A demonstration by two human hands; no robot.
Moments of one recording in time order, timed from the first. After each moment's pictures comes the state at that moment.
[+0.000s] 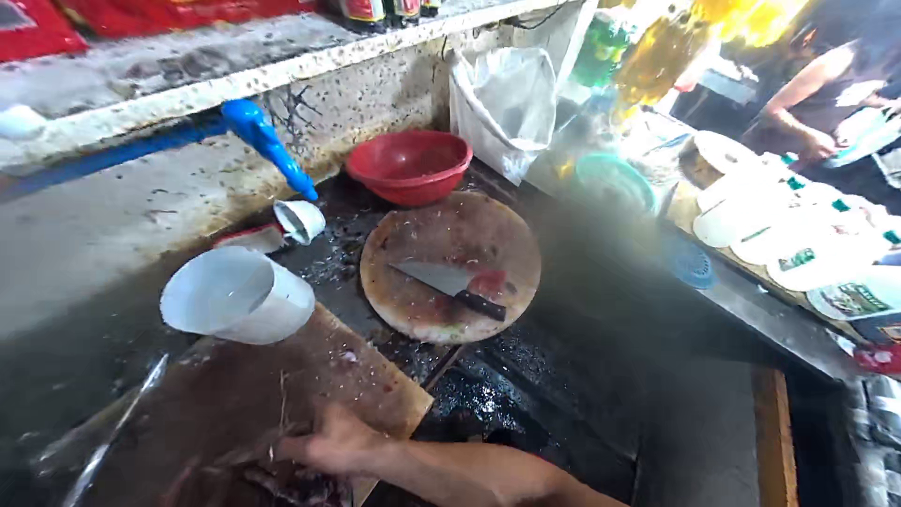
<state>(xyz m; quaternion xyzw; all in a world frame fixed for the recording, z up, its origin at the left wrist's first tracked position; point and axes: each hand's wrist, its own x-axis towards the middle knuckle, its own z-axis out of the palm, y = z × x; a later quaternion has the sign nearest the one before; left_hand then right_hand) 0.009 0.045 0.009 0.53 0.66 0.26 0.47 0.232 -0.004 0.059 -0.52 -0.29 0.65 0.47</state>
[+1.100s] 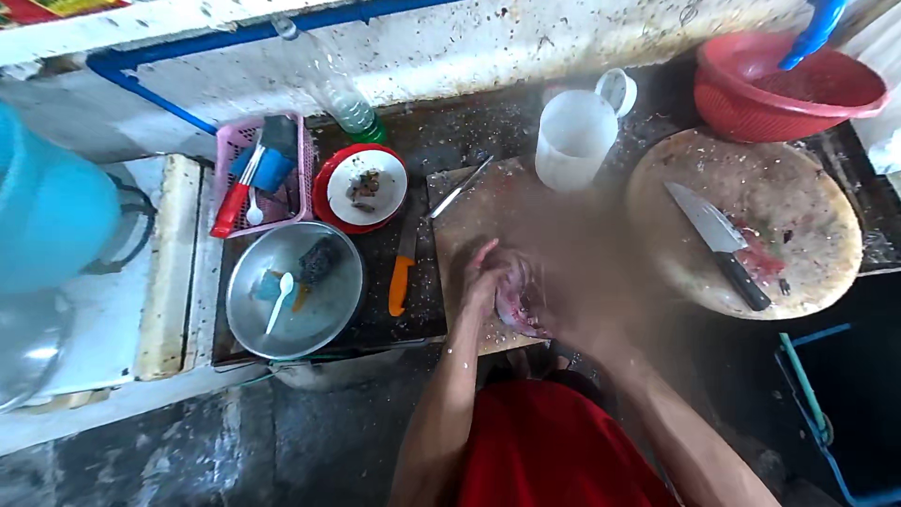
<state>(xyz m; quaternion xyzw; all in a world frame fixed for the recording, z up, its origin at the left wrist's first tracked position) -0.009 0.030 -0.008 0.33 0.58 0.43 0.61 0.183 -0.036 0.077 -0.65 -0.63 0.39 0.15</state>
